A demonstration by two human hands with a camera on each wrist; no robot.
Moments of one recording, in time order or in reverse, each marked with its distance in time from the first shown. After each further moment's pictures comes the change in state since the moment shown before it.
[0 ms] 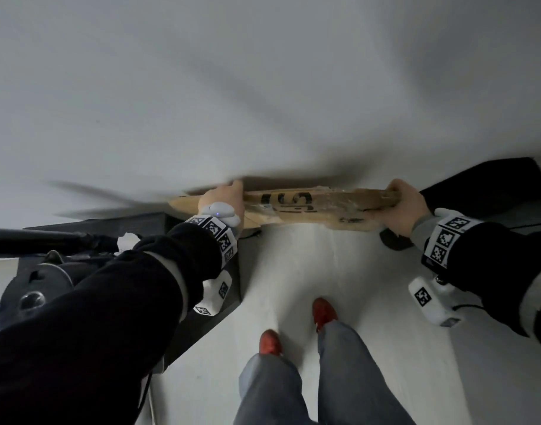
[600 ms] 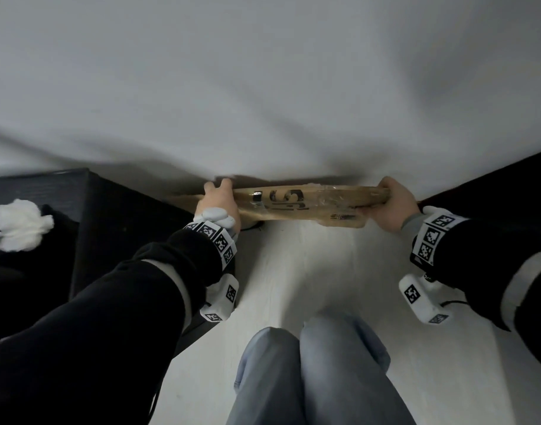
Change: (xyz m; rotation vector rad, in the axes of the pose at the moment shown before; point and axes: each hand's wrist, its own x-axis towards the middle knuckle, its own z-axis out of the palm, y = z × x) left_hand 0.130 -0.005 0.192 -0.325 0.059 -0.292; right_hand 0.119 0.102 0.181 0.078 -0.017 -0.071
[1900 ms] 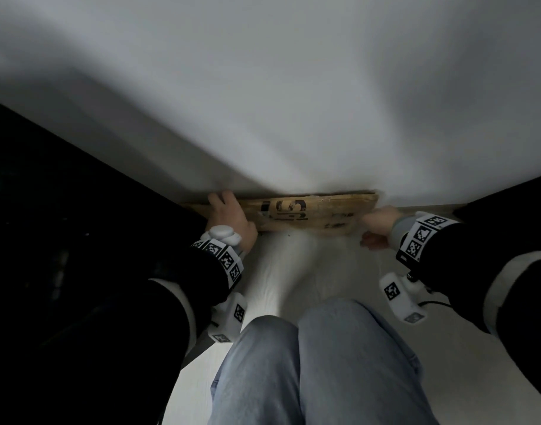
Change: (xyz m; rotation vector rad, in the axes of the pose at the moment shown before) left_hand 0.097 -0.031 0.178 -0.184 0.180 0.074; right_hand 0.097 0.086 0.160 0.157 -0.263 0.556
